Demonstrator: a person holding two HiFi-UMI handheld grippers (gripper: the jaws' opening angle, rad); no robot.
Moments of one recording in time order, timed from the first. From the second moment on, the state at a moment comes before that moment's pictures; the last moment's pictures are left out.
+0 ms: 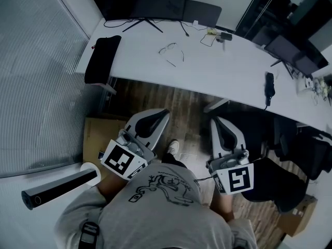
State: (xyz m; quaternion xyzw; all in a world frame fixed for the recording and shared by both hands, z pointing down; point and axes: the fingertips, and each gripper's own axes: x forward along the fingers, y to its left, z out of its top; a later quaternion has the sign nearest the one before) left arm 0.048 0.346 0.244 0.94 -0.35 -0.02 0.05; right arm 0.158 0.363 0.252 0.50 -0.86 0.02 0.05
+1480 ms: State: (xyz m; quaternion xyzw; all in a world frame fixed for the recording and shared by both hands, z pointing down) left arm 0.067 0.177 0.266 0.93 -0.37 -0.02 0.06; right arm 0.175 0.192 0.267 0.48 -0.88 0.02 0.07
